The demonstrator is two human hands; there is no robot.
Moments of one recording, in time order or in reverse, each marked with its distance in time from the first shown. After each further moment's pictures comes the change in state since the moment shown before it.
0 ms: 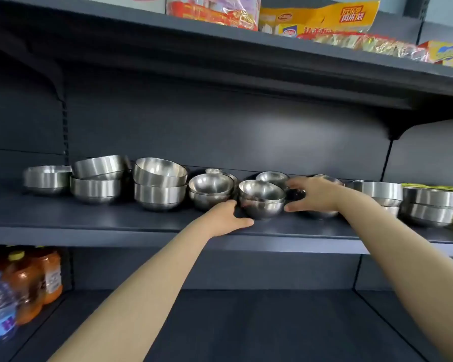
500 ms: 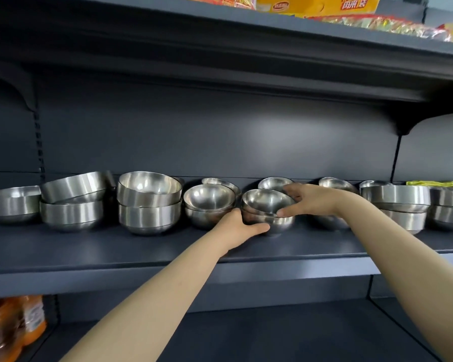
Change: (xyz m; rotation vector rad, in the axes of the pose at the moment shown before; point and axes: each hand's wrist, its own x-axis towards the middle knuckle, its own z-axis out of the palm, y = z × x) left_hand 0.059 -0.013 0.012 -0.295 0.024 -0.018; right_hand 0.068 0.011 0.018 0.306 -0.113 0.024
